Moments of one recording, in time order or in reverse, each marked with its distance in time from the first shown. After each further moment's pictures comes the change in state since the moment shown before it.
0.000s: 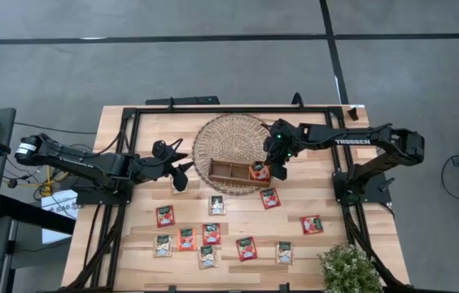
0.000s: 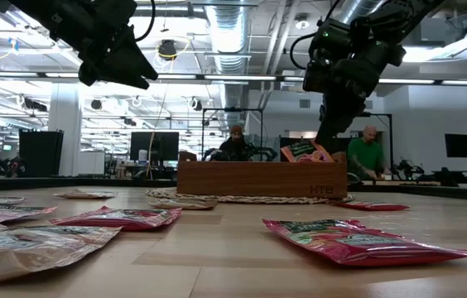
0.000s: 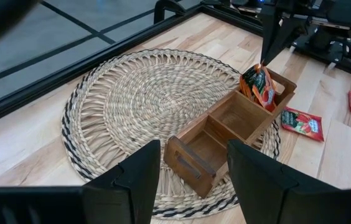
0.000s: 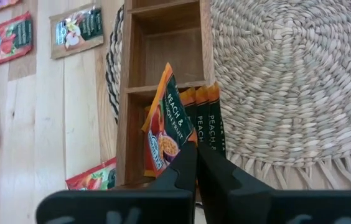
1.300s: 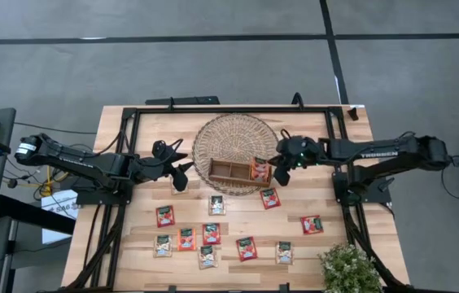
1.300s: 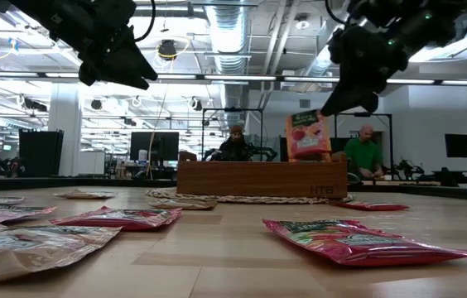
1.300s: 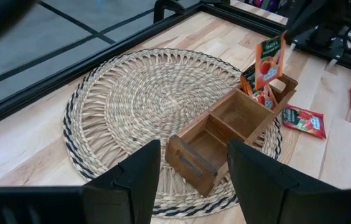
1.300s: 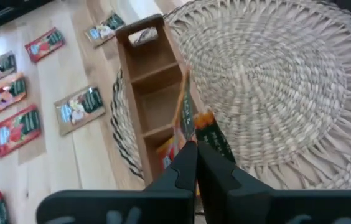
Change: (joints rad) left arm 0.000 0.000 0.000 -0.004 0.000 0.013; right arm 0.223 -0.301 -0.193 0.190 0.377 0.409
